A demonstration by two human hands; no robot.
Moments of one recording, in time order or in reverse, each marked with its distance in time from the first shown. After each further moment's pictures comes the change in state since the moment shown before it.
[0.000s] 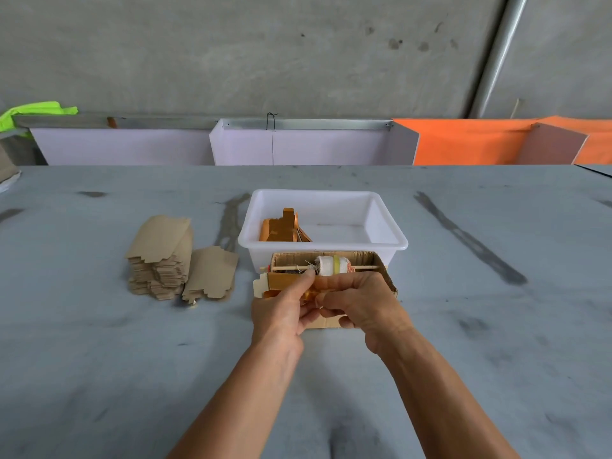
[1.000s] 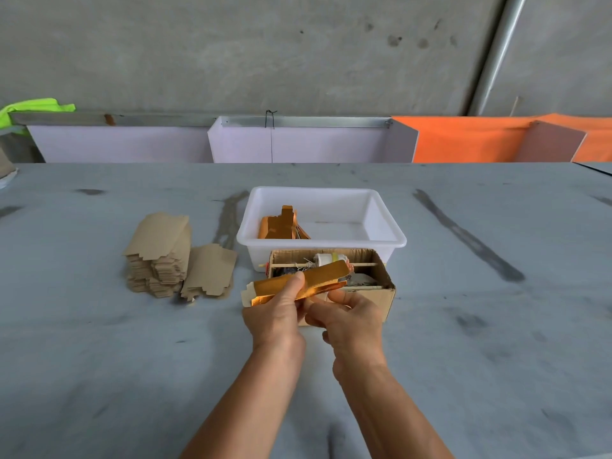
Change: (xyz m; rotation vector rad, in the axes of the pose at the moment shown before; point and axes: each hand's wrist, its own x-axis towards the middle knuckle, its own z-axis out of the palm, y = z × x) left_hand 0.006 -0.012 0.002 -0.150 0.213 0.088; right_hand -0.009 0.028 0.035 0.411 0.310 0.047
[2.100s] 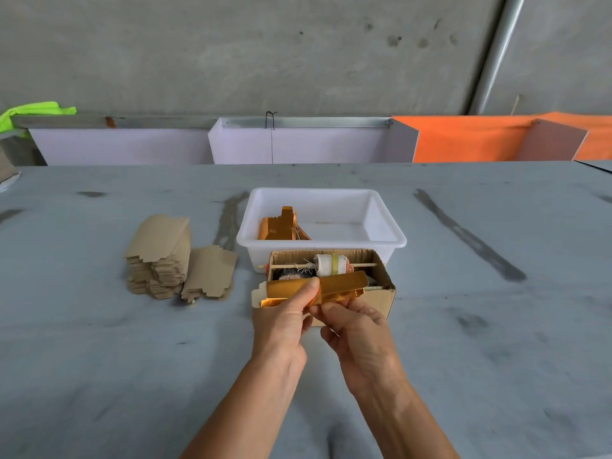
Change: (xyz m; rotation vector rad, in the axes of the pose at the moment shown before) left_hand -0.006 -0.001 -0.007 0.124 -0.168 -0.069; right_hand 0.001 0.008 -0.018 0.264 -0.243 0.010
